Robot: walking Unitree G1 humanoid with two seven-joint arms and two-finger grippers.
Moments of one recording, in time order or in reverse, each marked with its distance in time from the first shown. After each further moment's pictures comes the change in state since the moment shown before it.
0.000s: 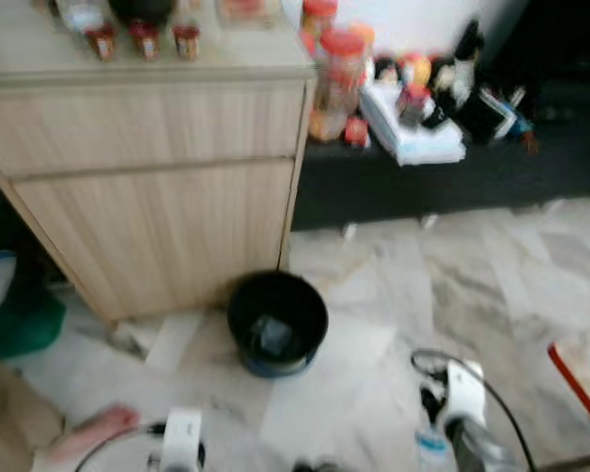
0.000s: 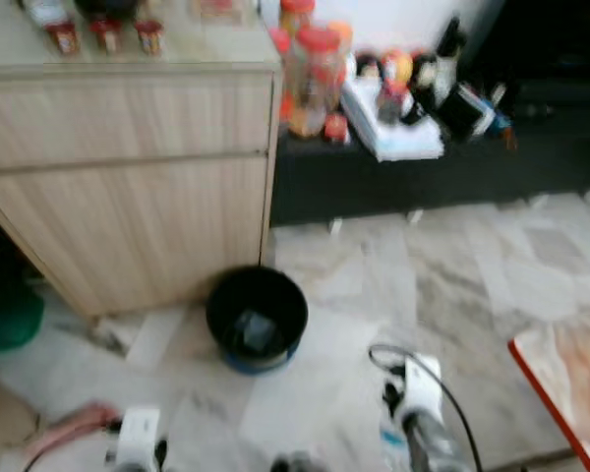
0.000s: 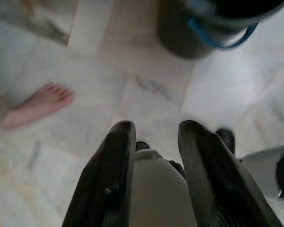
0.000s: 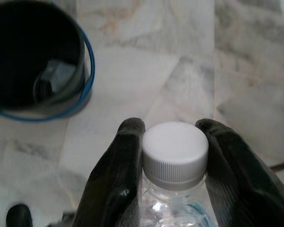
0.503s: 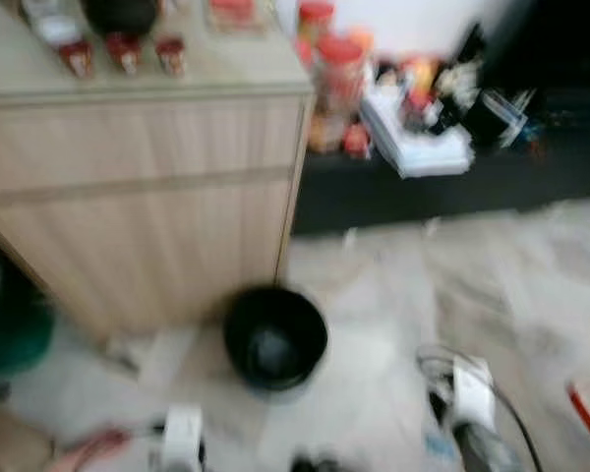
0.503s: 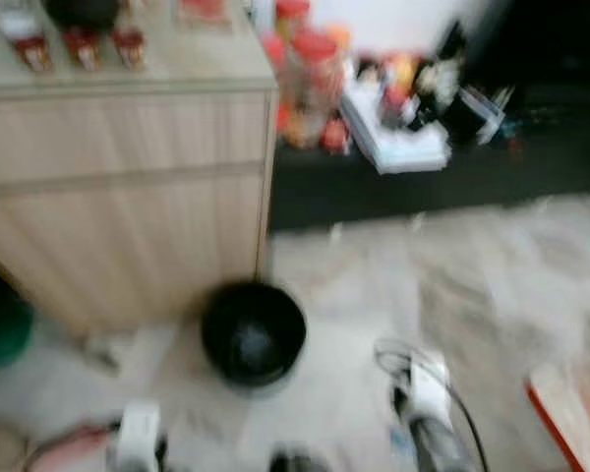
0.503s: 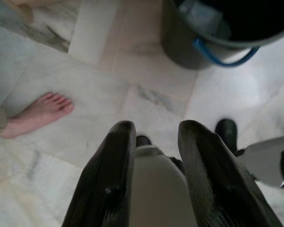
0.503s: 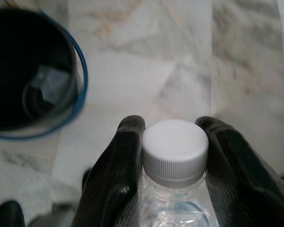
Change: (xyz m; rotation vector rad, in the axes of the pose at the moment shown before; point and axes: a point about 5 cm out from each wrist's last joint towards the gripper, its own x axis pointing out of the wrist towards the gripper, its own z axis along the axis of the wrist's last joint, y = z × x) left arm 0.000 0.000 0.001 -0.001 -0.004 0.000; right arm -0.001 -0.008 0.002 0.006 -0.006 -0.032
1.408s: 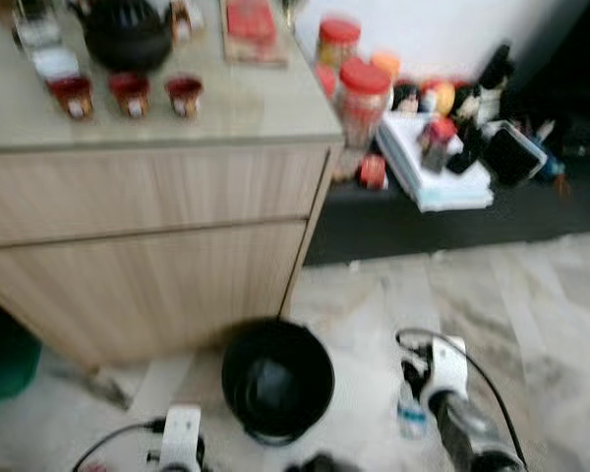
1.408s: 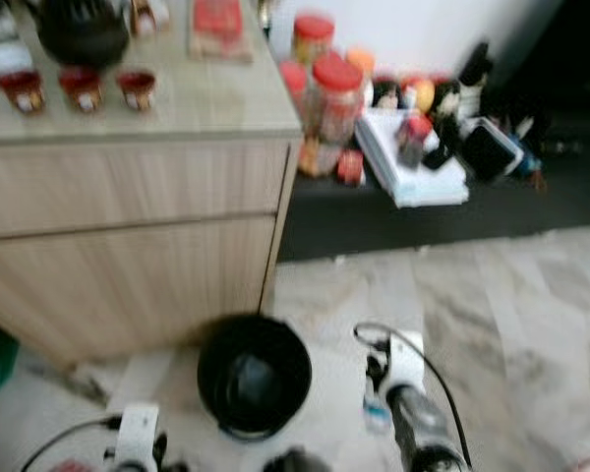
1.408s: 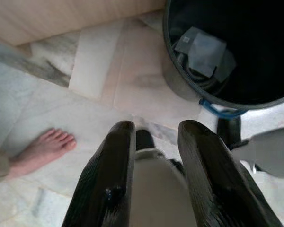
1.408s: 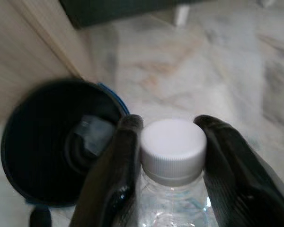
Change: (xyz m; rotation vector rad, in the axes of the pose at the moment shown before) left arm 0.003 0.006 0.007 0.018 -0.015 0.009; right arm 0.010 0.052 0.043 -0.057 -0.110 0.230
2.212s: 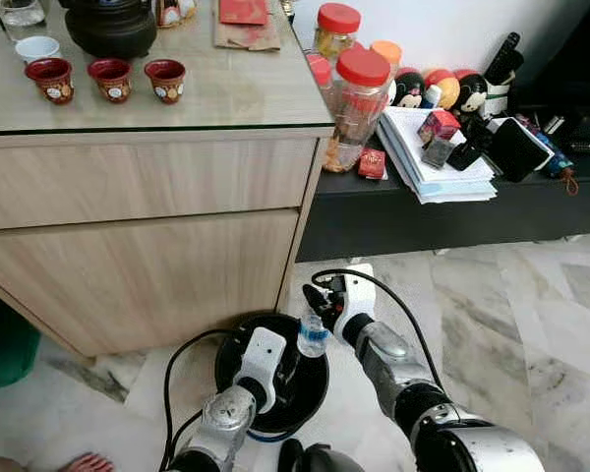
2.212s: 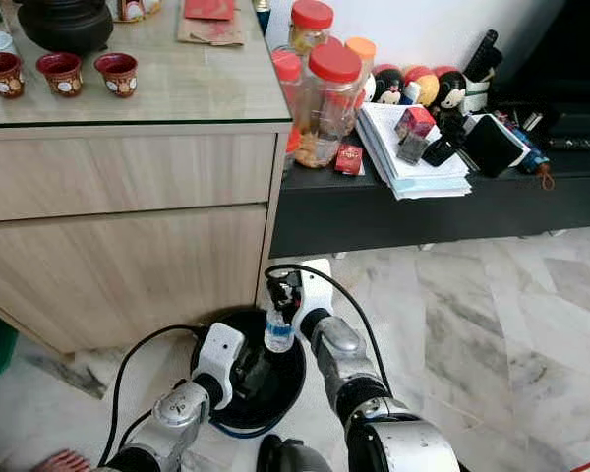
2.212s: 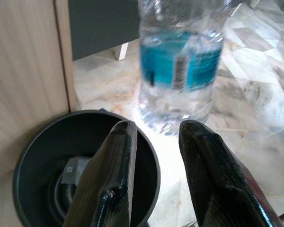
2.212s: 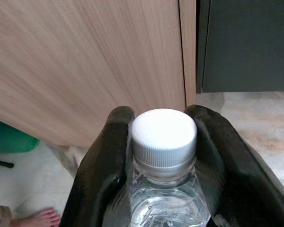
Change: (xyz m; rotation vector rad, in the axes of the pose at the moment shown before) left arm 0.000 -0.092 0.121 0.152 -0.454 -0.549; right arm 0.018 0.119 0.077 -0.038 -0.238 0.423
